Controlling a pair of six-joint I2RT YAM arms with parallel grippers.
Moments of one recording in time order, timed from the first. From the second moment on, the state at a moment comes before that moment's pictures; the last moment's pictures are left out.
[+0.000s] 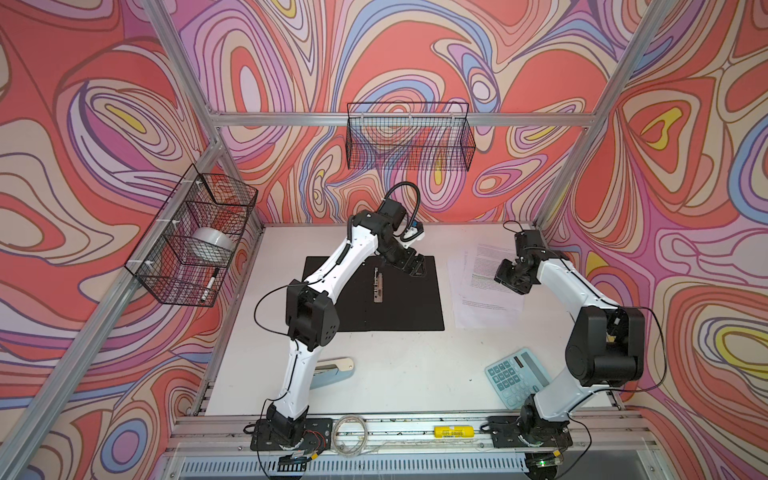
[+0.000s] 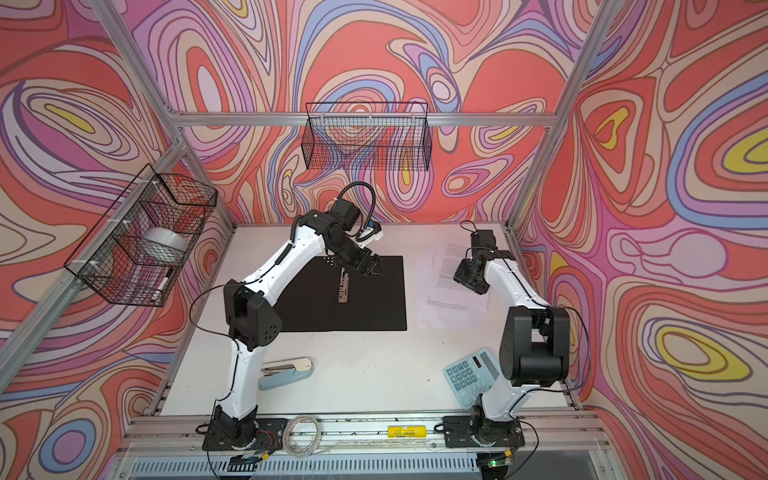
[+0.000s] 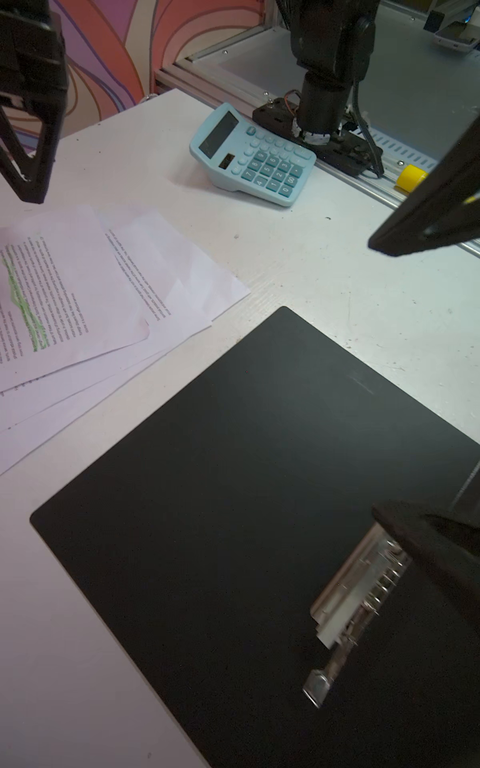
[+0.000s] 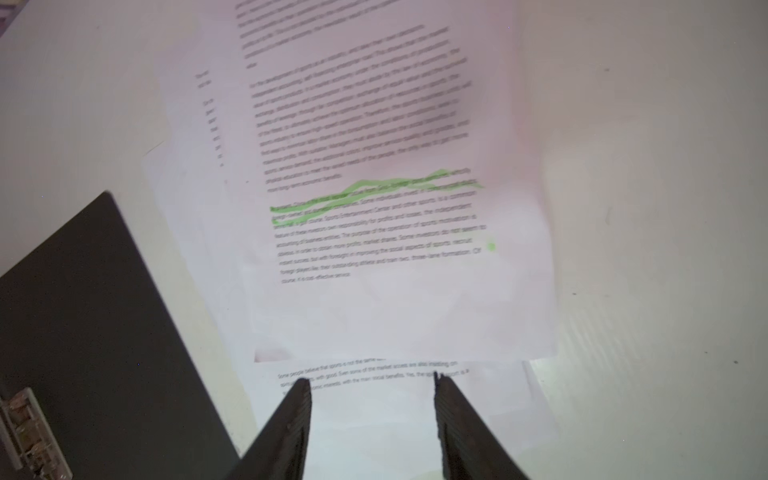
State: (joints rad) left arm -0.55 2.24 2.30 -1.23 0.45 0.05; right arm -0.08 1.68 1.27 -0.73 -0.02 0.51
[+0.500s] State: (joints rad) left arm -0.68 2.44 2.38 -1.10 0.52 -0.08; right arm -0.28 1.74 1.23 -0.59 -0.02 0.55
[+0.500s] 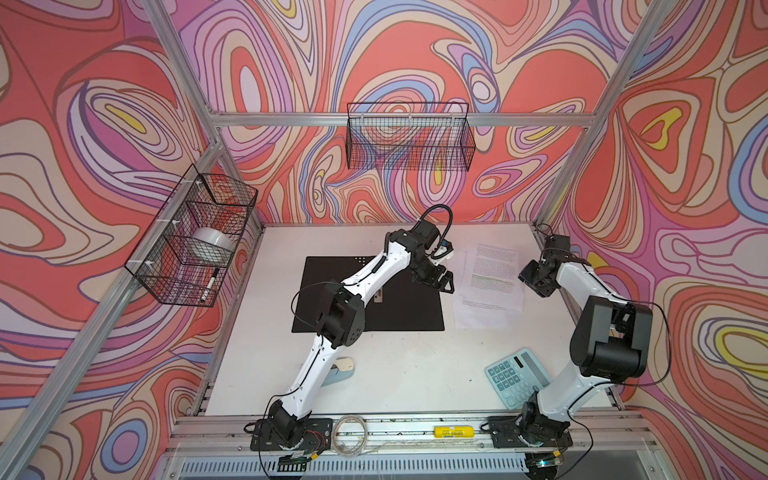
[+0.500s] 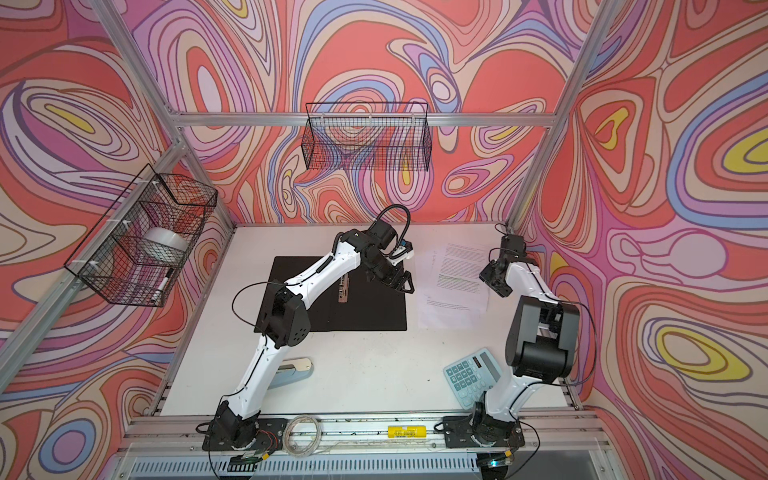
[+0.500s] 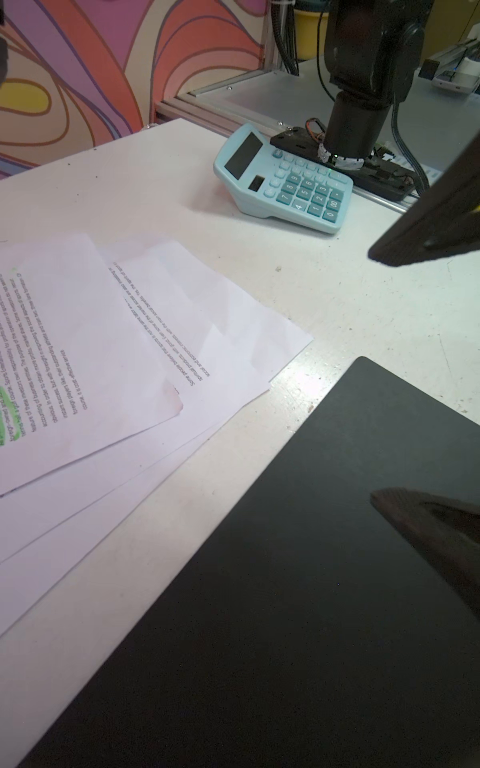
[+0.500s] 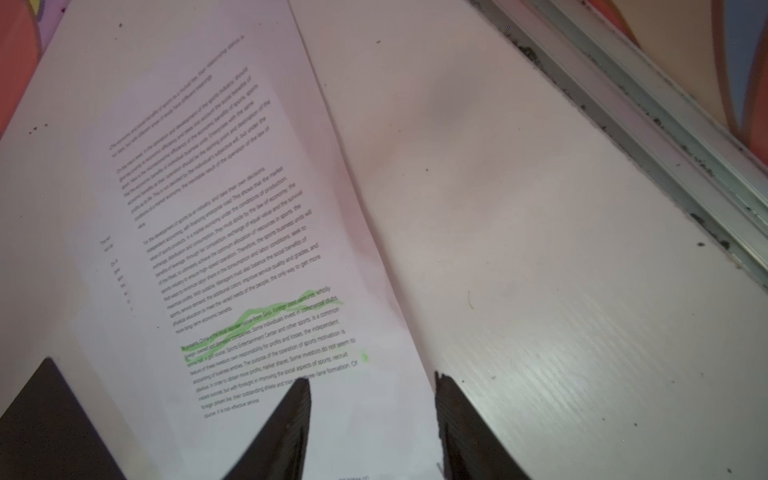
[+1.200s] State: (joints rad) left arm -0.72 2.57 2.46 -0.91 0.56 -0.18; right arm -0.42 1.86 1.13 -0.42 -0.37 0.57
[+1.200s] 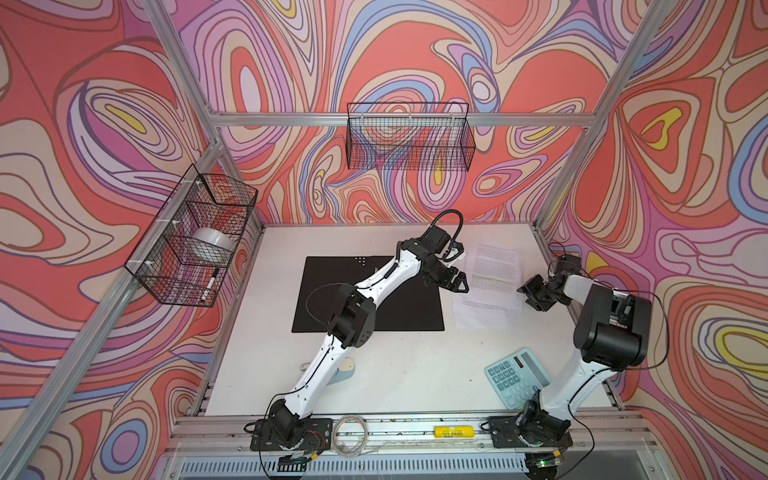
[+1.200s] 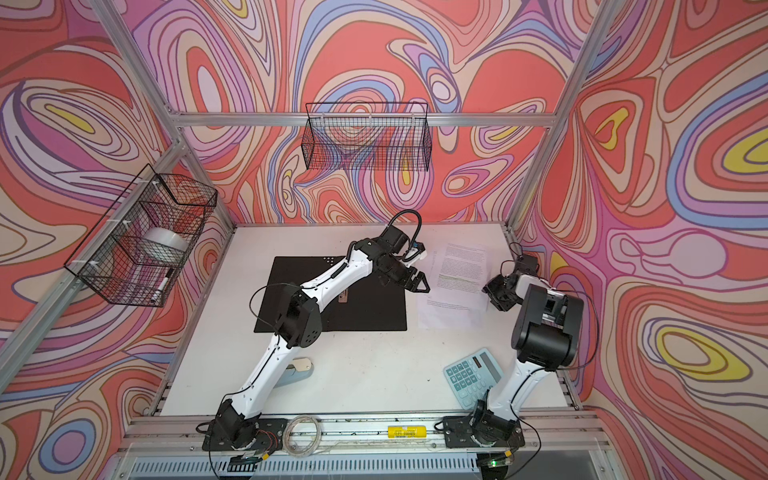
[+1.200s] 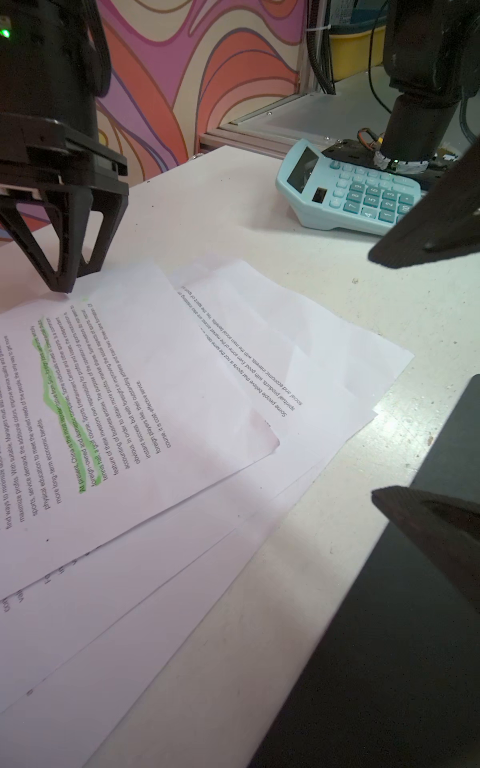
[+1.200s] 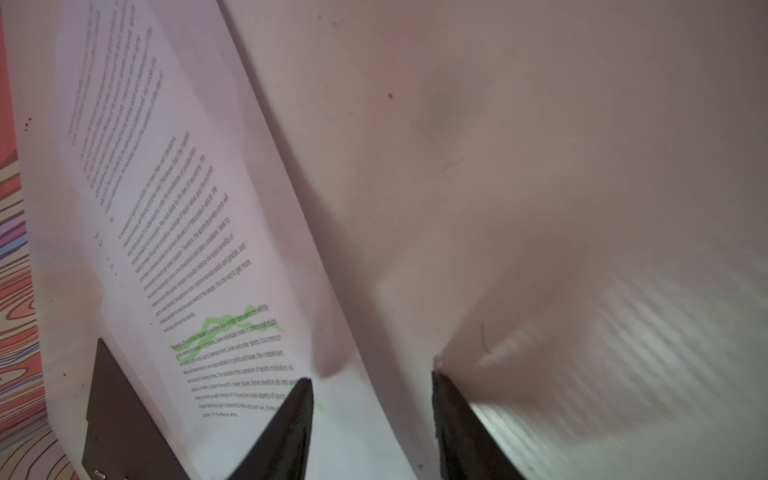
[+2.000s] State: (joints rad) left arm -0.72 2.69 2.50 -0.79 0.57 -0.26; right arm -0.43 1.82 0.99 -0.28 -0.63 0.65
